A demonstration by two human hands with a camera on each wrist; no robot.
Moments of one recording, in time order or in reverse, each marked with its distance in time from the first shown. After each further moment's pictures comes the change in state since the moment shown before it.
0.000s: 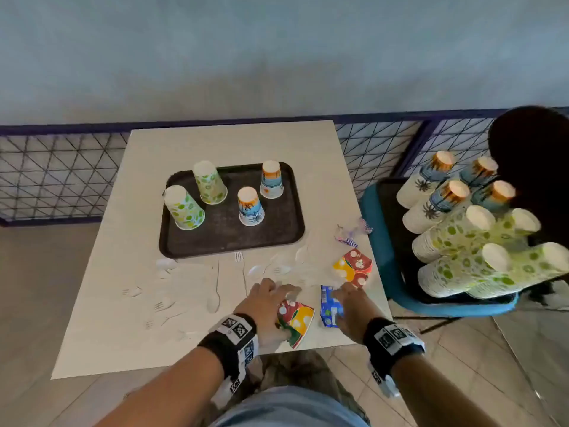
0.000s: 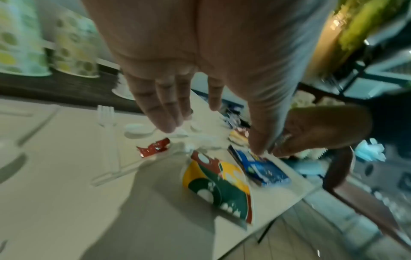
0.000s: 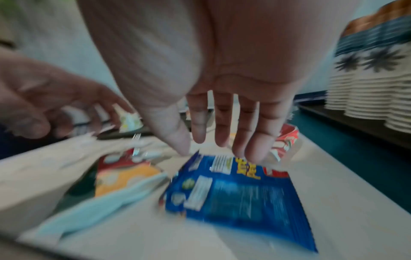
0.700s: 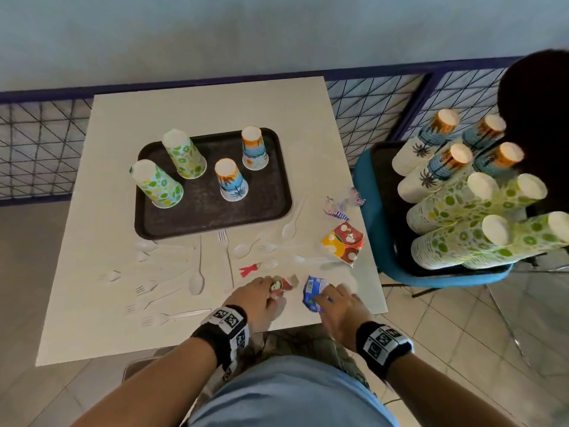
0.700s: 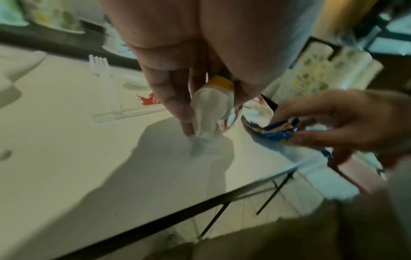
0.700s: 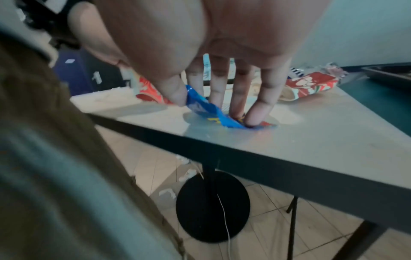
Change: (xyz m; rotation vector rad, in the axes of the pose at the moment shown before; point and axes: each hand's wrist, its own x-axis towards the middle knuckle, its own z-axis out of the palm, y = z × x) left_hand 0.022 0.003 0.032 0.008 -0.061 -0.081; right_hand -0.017 0.025 0.066 -0.293 0.193 -0.330
